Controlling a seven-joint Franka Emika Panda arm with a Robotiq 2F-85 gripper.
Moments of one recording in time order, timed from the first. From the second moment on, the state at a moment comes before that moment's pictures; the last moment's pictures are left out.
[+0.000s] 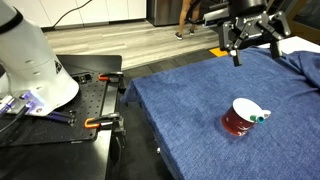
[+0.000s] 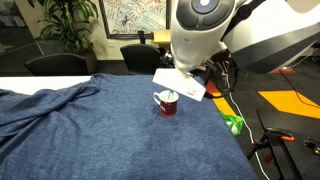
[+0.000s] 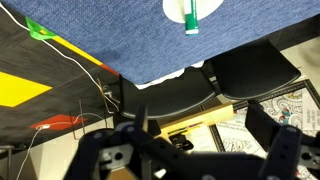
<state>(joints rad) 0.04 0.18 0.04 -2.18 -1.11 2.12 2.51</state>
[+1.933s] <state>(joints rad) -0.01 0.50 -0.04 -1.94 -0.92 2.25 2.37</state>
